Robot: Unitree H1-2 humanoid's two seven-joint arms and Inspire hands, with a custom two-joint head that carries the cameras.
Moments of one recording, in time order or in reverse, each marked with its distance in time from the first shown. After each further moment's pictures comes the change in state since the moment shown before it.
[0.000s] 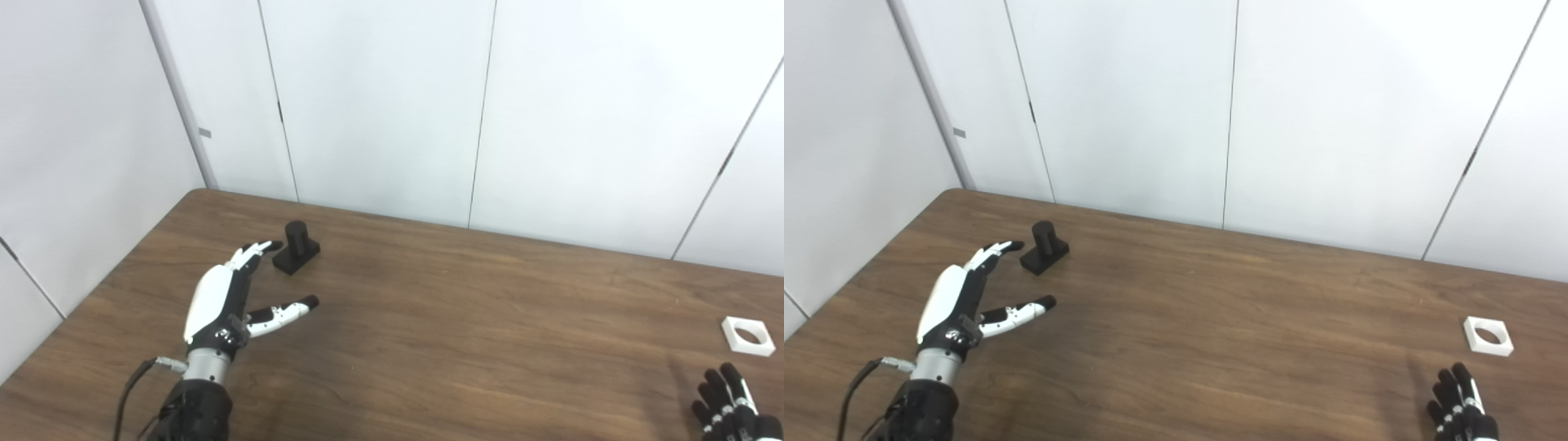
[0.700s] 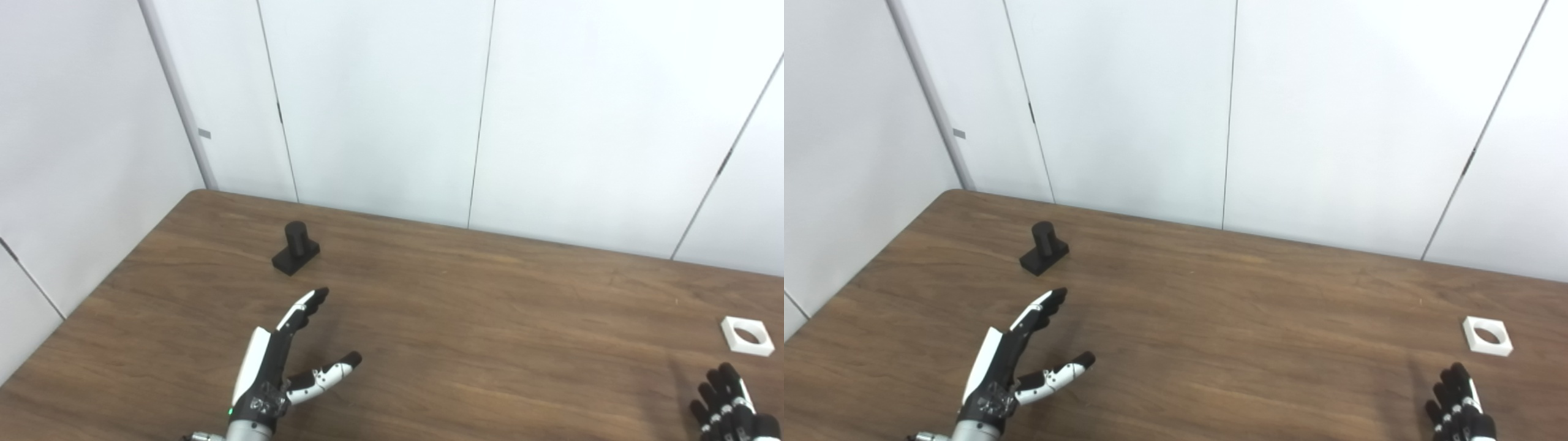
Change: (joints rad) left arm 0.181 -0.192 -0.069 -0.109 -0.148 -0.146 0.011; right arm -0.002 0.001 0.002 0.000 0.001 0.001 0.000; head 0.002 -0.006
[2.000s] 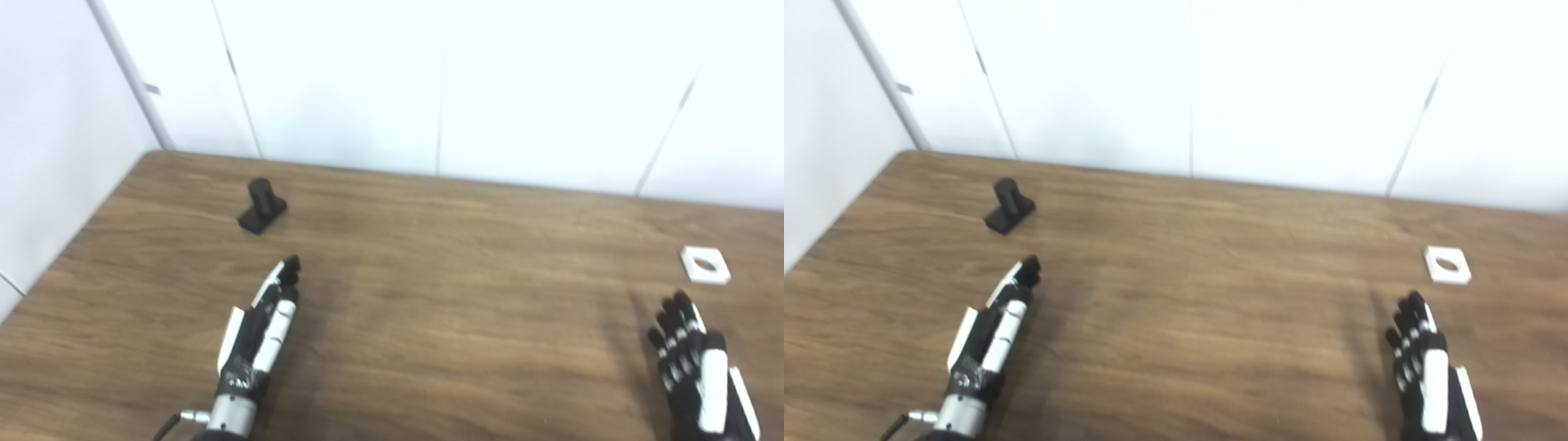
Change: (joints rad) left arm 0.037 -0.015 -0.024 0.130 -0.382 -0.132 -0.087; right arm -0.001 0.022 0.009 -0.022 -0.026 0.025 -0.025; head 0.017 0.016
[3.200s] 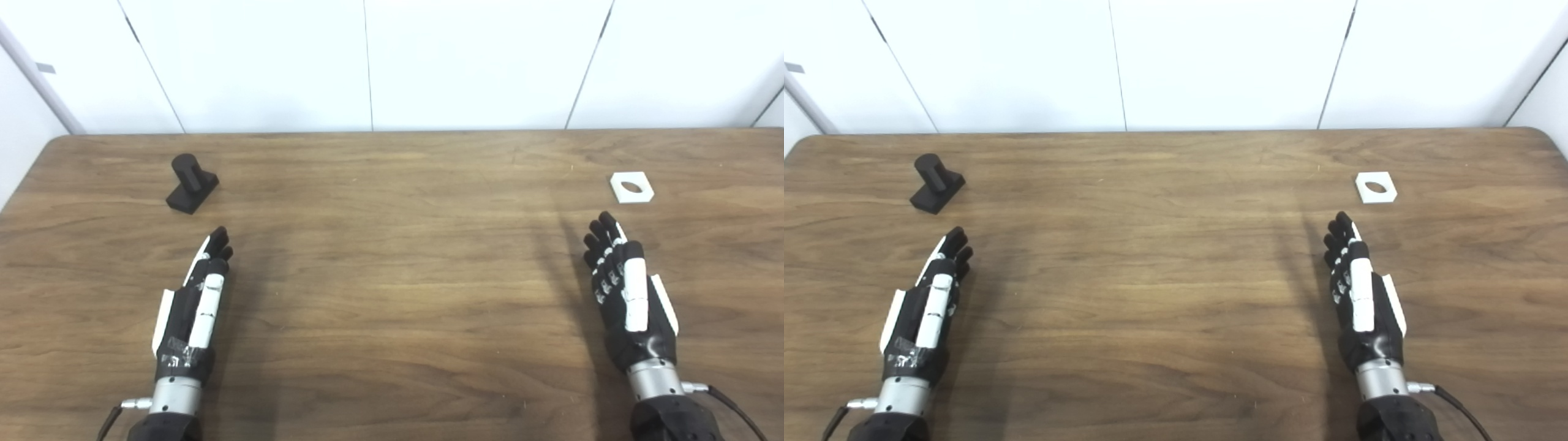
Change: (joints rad) left arm -0.022 0.031 0.052 0.004 -0.094 0.031 -0.052; right arm -0.015 0.017 0.032 -0.052 -0.027 0.079 -0.055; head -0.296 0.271
